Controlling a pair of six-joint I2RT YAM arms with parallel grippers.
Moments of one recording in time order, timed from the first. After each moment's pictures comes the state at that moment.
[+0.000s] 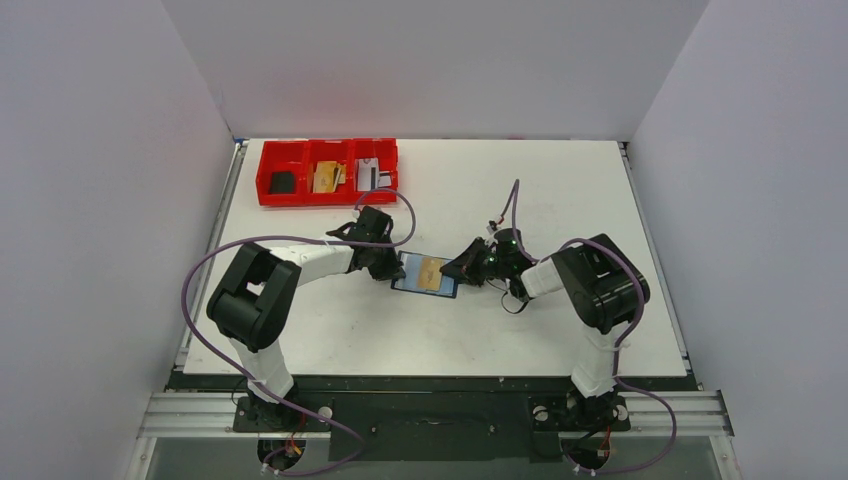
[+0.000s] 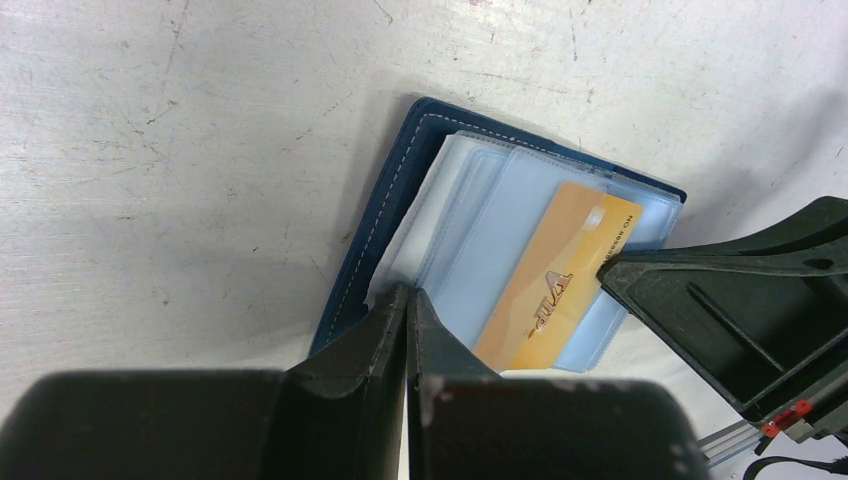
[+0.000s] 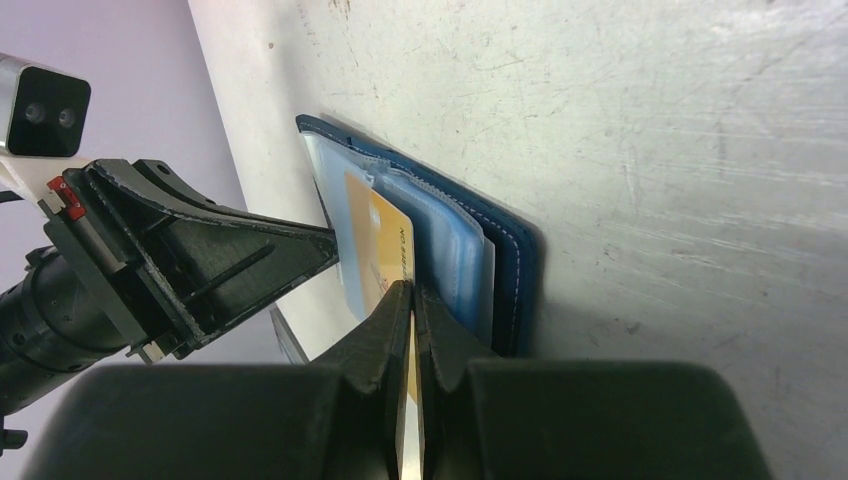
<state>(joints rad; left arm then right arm) -0.53 1.80 1.00 -0.22 0.09 -0.88 0.42 1.90 0.68 0.62 -0.49 1.09</state>
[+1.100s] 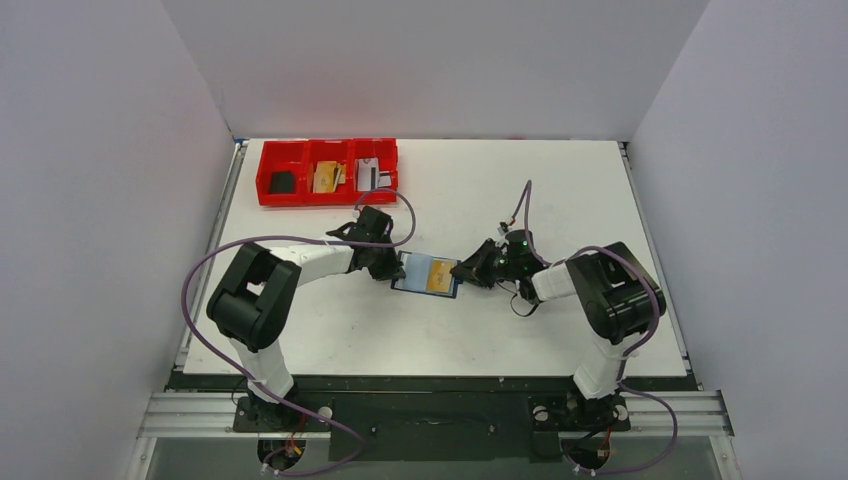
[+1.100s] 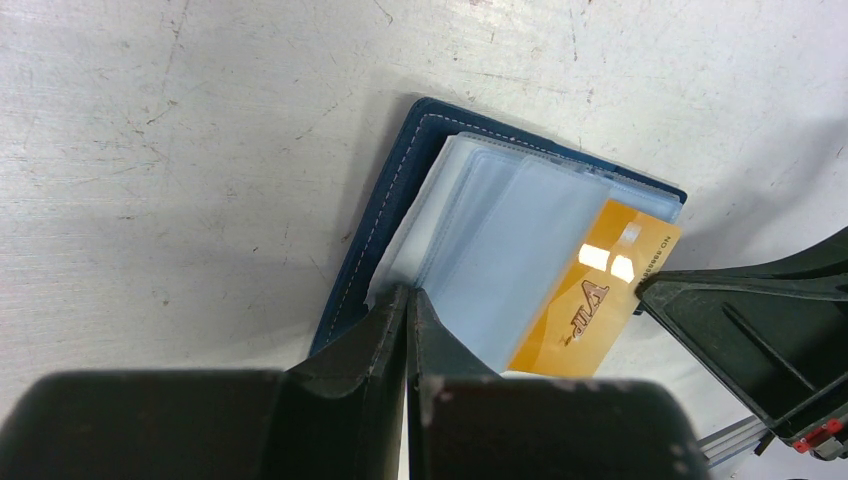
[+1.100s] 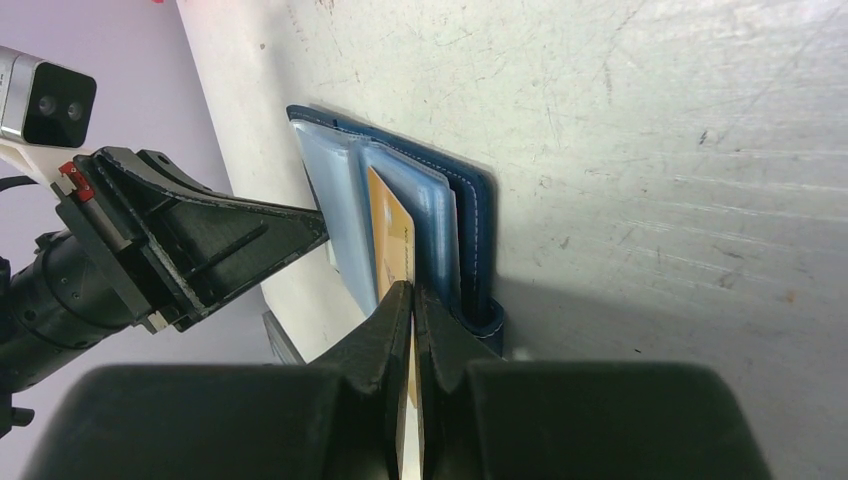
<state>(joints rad) -0.53 1.80 1.00 -0.22 0.09 -0.88 0.37 1.81 0.62 0.56 -0.50 1.05</state>
